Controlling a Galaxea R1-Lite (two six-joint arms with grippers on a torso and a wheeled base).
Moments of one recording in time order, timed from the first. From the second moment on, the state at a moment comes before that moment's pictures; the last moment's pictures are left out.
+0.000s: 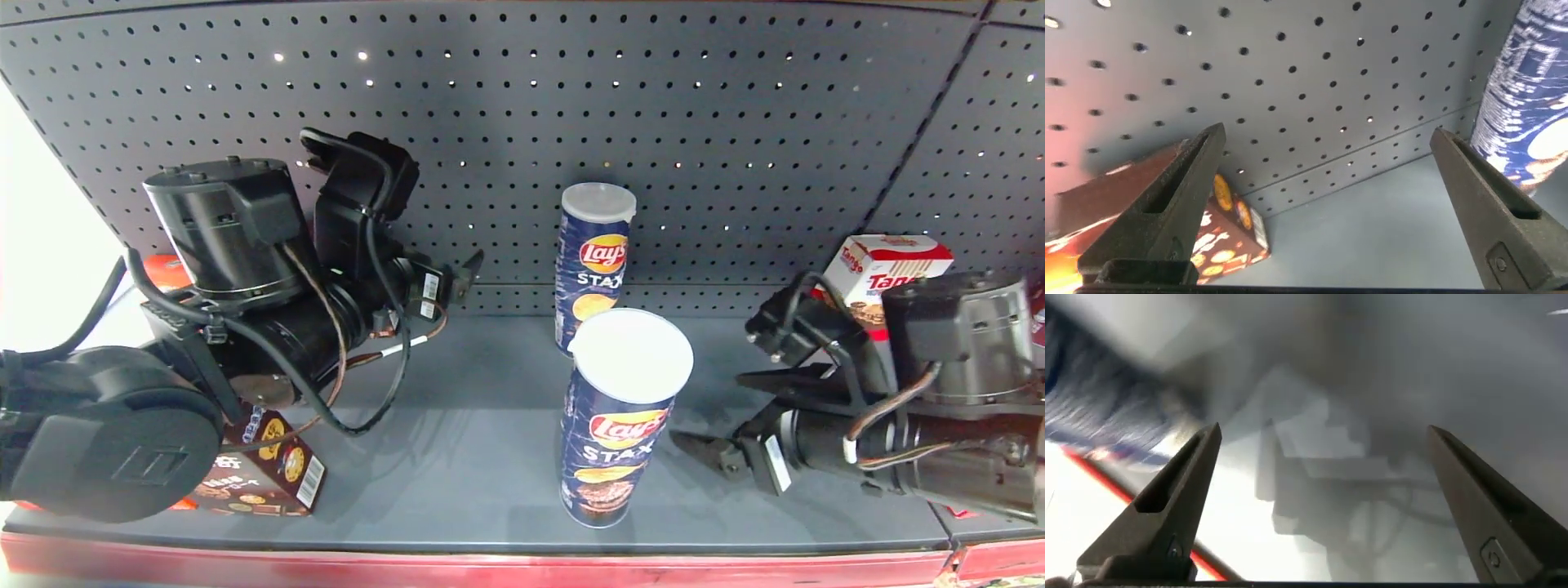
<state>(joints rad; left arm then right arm) -0.53 1.69 -0.92 -0.80 0.27 0.28 0.63 1.47 -0.76 -0.26 -0.10 -0.14</state>
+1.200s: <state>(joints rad) -0.60 0.64 -0.54 -0.24 0.26 0.35 0.43 0.40 -0.20 -0.26 -0.13 -0.13</state>
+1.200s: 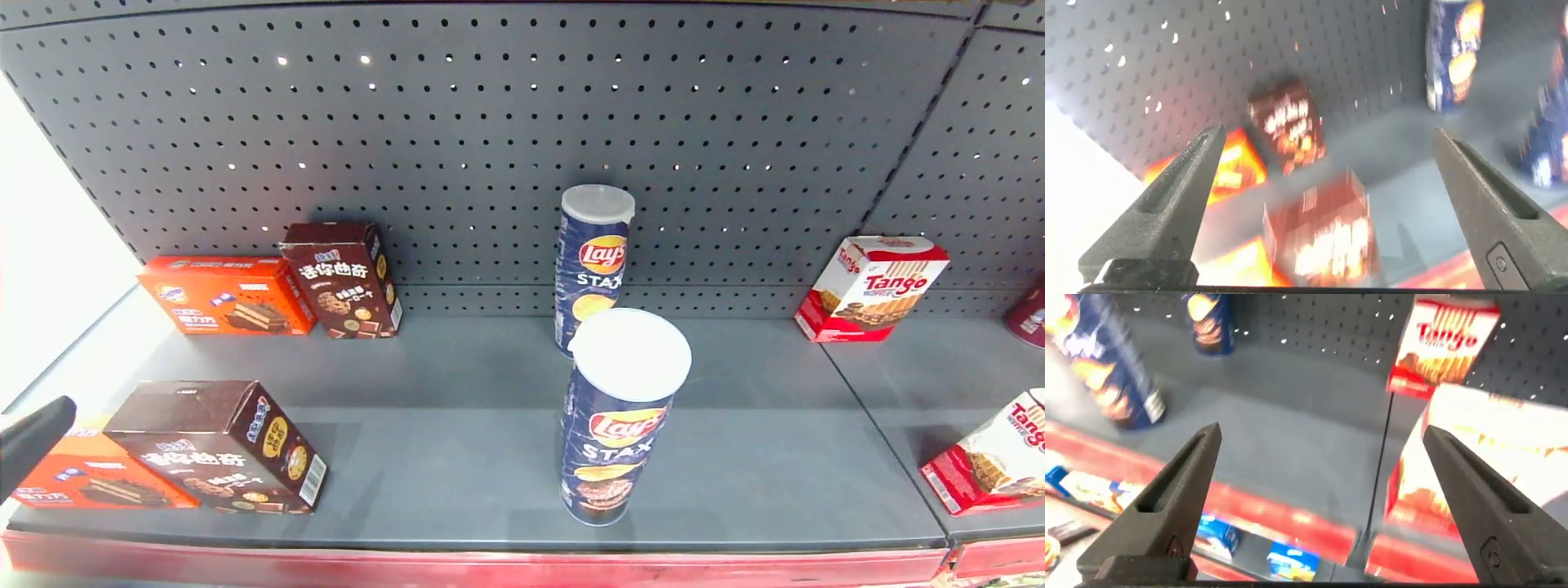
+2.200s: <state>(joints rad) -0.48 0.19 0.00 -0.08 0.25 0.28 0.09 0.16 -0.02 0.00 -0.14 0.04</state>
